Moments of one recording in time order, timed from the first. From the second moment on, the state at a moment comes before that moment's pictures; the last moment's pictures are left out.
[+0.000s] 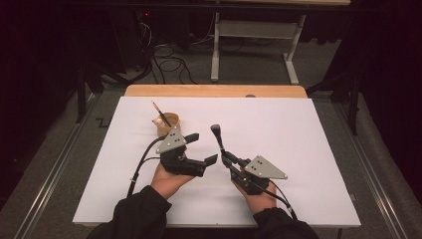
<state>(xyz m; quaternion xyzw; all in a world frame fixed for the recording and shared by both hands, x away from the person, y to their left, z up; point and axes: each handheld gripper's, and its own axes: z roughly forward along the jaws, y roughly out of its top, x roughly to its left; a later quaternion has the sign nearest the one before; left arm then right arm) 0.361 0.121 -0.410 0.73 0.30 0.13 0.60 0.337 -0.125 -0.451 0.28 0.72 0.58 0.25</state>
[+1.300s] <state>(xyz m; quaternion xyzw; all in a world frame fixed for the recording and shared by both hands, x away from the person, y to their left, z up) 0.361 0.125 -0.424 0.71 0.31 0.07 0.63 0.331 -0.106 -0.457 0.26 0.73 0.58 0.24</state>
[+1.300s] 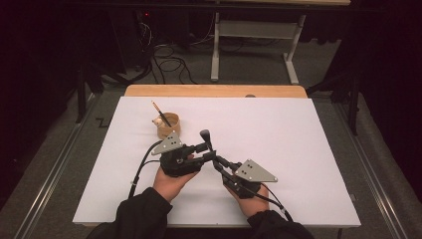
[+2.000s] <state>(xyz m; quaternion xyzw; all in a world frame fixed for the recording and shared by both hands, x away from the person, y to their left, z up) 0.361 0.124 -0.427 0.70 0.31 0.07 0.64 0.330 -0.104 -0.459 0.26 0.74 0.58 0.24</state>
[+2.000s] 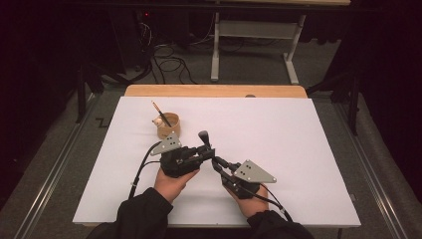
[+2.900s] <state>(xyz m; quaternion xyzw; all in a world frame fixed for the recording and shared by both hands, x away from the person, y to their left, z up) 0.357 0.122 -0.427 0.70 0.30 0.07 0.64 0.330 -0.103 -0.458 0.26 0.73 0.58 0.24</state>
